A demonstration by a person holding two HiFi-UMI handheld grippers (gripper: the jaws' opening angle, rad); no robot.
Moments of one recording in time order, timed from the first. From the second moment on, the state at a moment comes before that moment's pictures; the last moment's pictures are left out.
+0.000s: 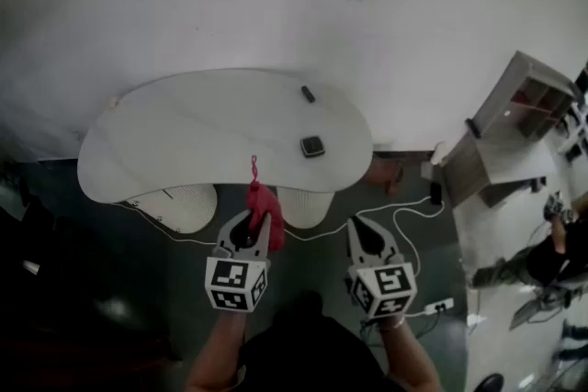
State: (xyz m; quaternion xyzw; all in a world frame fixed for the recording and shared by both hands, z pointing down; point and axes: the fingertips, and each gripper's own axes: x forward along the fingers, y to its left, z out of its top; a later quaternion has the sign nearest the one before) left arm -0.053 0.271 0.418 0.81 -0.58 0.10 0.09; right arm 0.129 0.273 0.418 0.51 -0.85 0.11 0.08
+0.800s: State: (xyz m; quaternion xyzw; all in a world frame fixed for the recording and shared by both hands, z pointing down) left arm -0.054 0.177 0.402 0.79 -0.59 0.11 0.07; right arm 0.145 0.178 0.420 0.51 -0.85 0.12 0.08
